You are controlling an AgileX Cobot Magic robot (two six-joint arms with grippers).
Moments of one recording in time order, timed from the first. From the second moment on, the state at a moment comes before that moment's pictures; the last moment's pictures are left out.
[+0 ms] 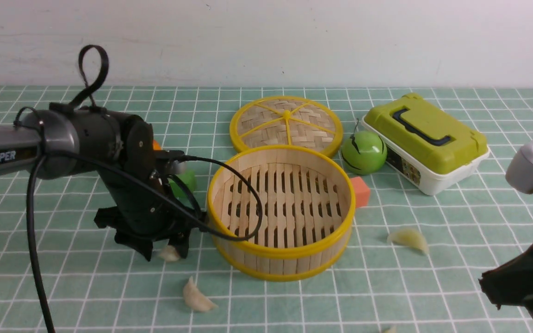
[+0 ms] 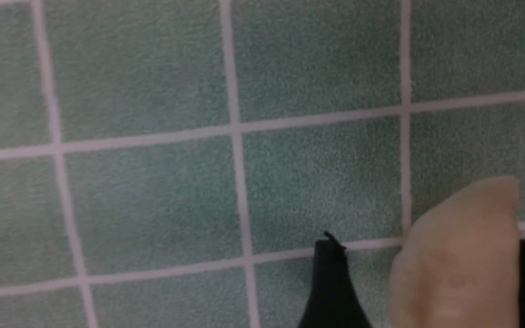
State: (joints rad) right arm 0.32 1.01 -0.95 0.39 1.08 -0.32; left arm -0.31 1.97 -1.31 -0.03 0.76 -0.21
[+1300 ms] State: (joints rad) right arm 0.32 1.01 -0.95 0.37 1.03 -0.32; left arm -0.55 2.37 -2.16 -0.08 0.92 -0.41
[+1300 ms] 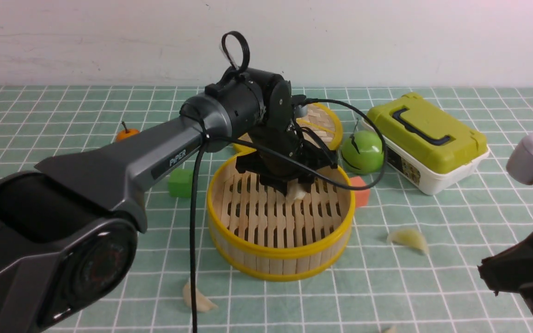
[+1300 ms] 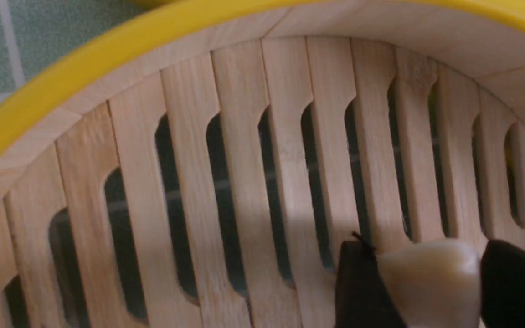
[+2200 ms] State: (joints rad) right arm 0.32 1.01 -0.95 0.42 1.02 -0.32; left arm -0.55 1.40 -1.22 0.11 1.02 -0.59
